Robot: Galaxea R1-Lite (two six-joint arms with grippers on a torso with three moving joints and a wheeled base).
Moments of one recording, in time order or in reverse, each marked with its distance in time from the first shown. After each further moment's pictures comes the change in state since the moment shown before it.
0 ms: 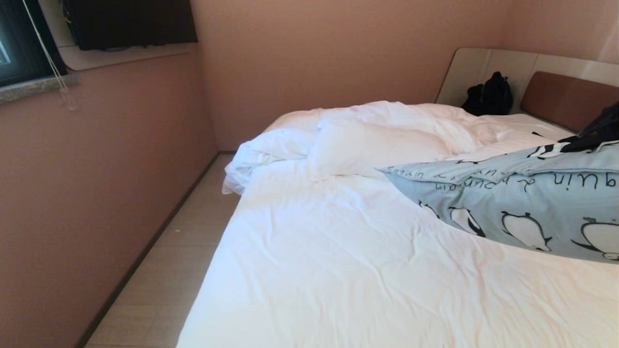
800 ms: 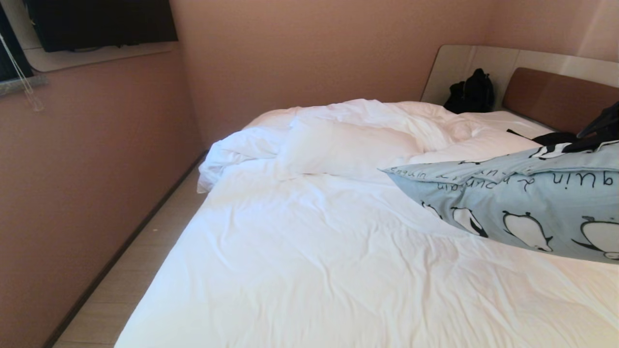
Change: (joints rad) left arm 0.001 0.000 0.000 0.000 0.001 0.000; right arm -0.001 0.005 -0.005 -0.001 -0.030 0.004
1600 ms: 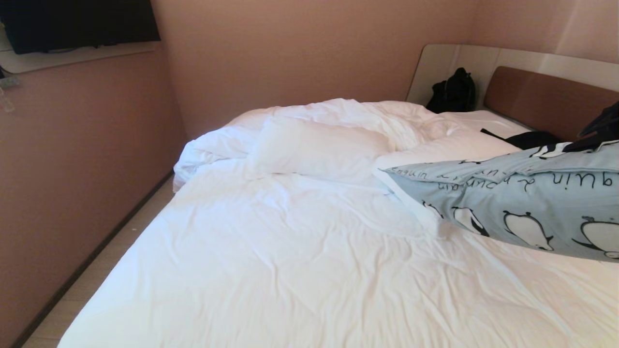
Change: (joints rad) left arm -0.001 0.000 0.000 0.000 -0.001 0.000; right arm -0.002 0.001 -0.005 0.000 0.000 0.000
